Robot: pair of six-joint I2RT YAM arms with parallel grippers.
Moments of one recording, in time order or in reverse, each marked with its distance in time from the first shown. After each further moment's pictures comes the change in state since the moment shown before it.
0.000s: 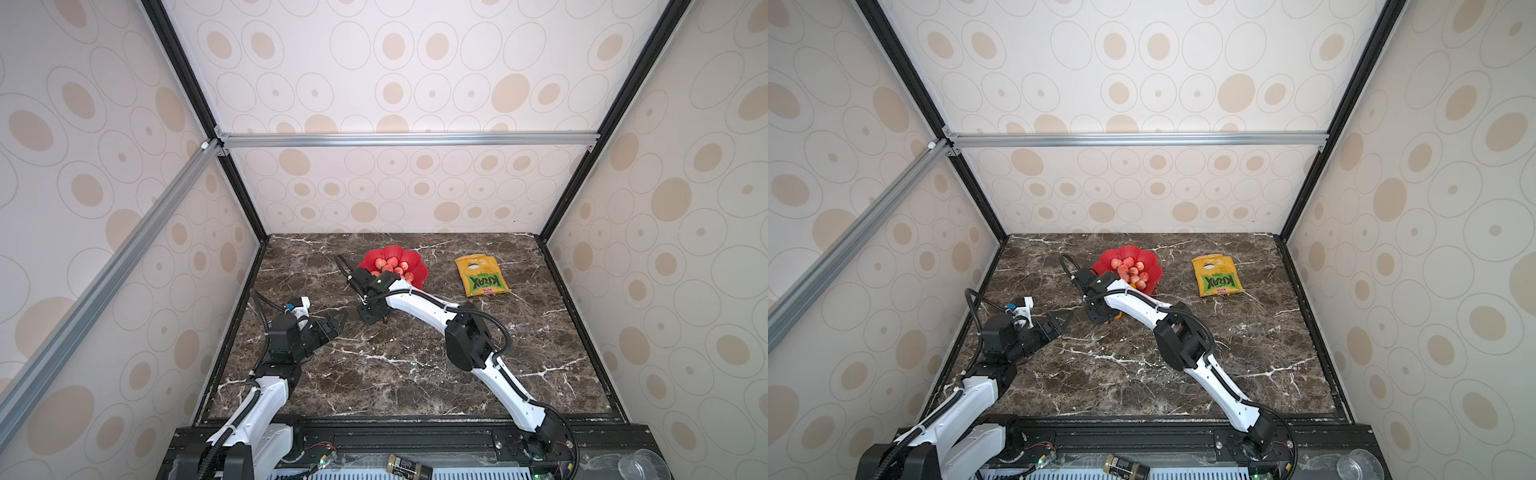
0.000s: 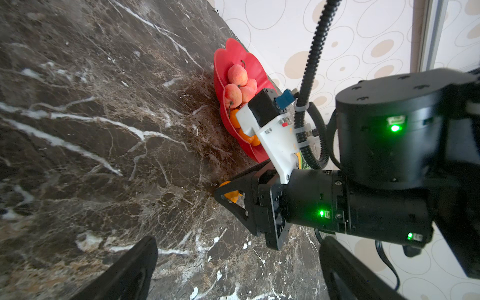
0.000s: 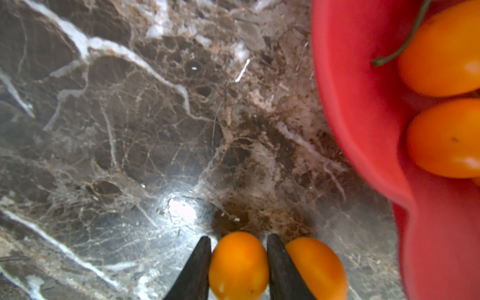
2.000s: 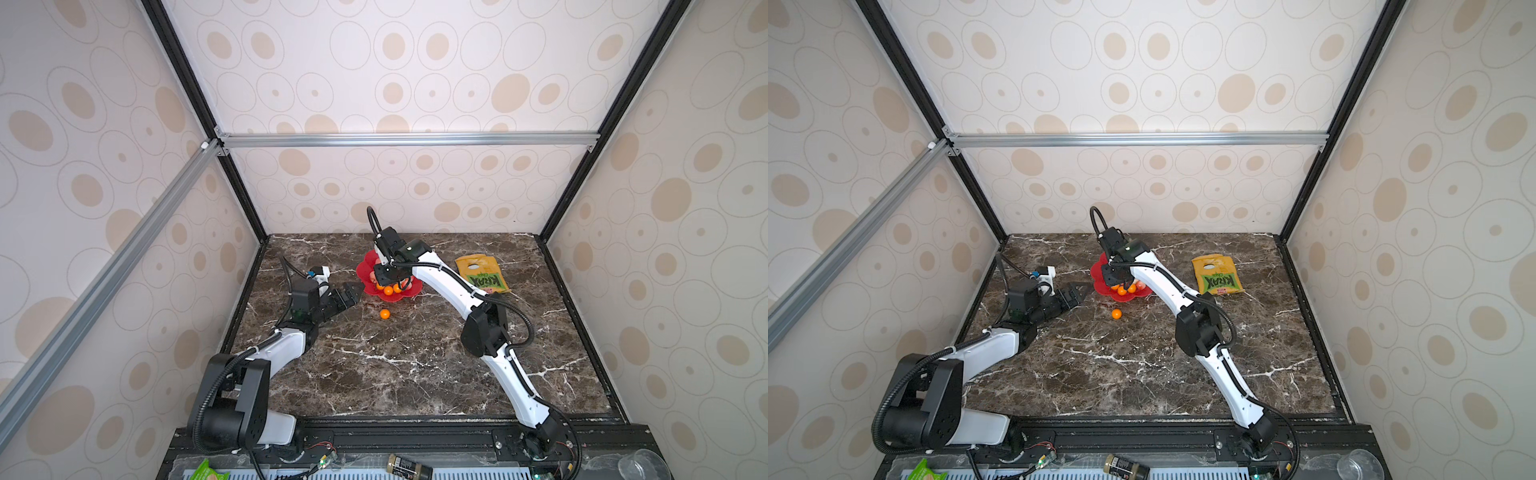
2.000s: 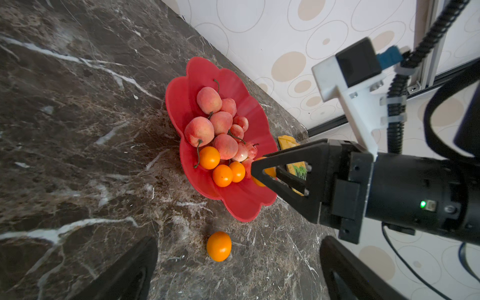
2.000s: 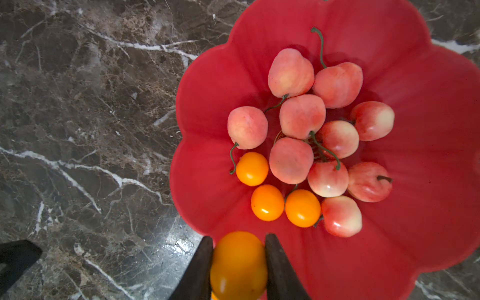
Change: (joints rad) left arm -0.134 0.465 0.328 0.164 -0.055 0.017; right arm -0.179 -0.038 0.179 0.020 -0.072 0.023
